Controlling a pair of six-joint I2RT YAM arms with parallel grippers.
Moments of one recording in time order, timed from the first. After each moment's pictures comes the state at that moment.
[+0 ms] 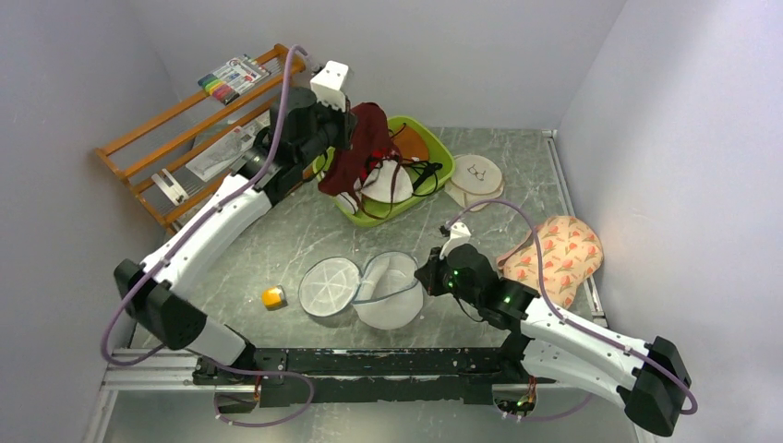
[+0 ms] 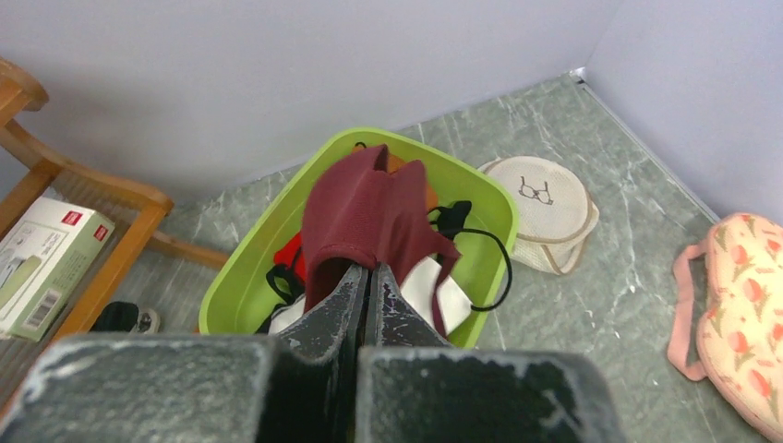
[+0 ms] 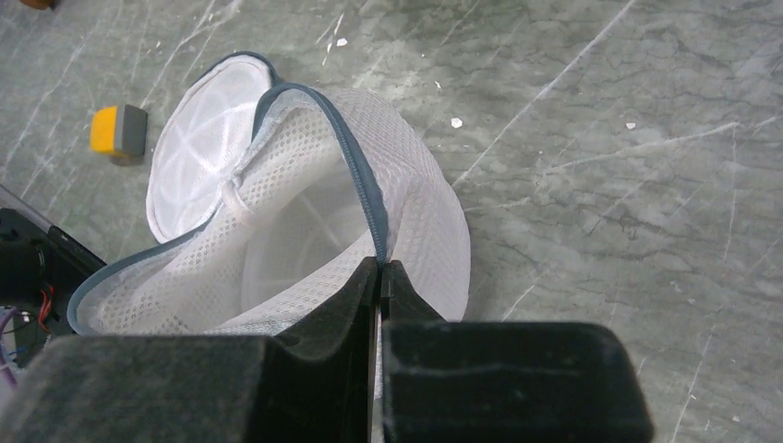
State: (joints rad) left arm -0.62 1.47 1.57 -0.25 -0.12 -0.08; right arm 0.88 0.82 0.45 -0.17 0.18 0.56
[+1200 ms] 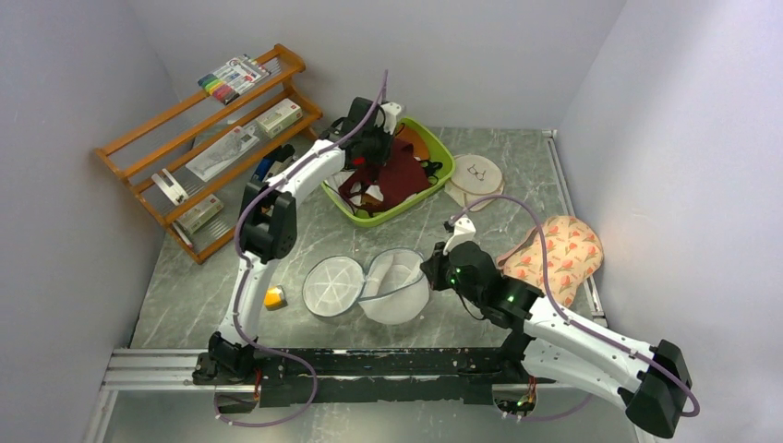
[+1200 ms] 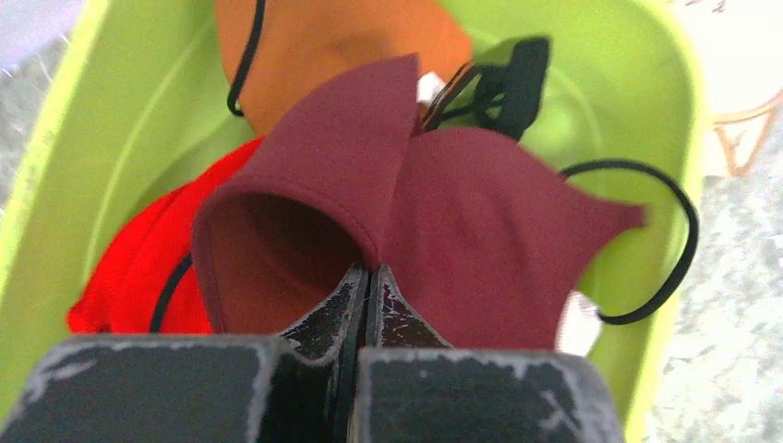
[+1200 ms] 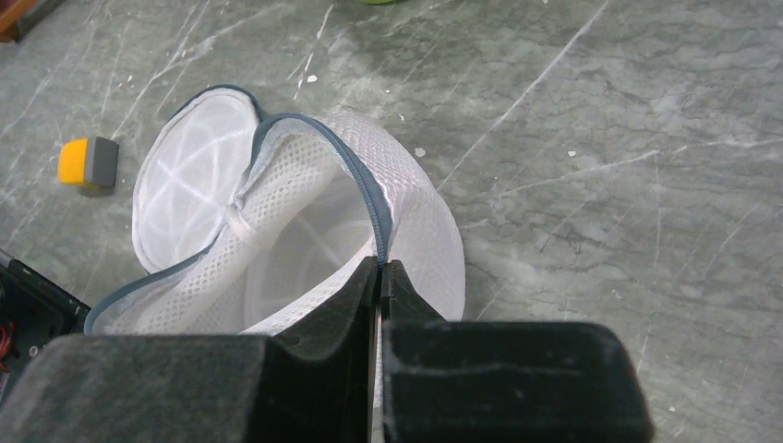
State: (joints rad) left arm -0.53 2.32 2.11 -0.41 0.18 0.03; right arm 0.88 0.81 0.49 -0.21 0.27 0.52
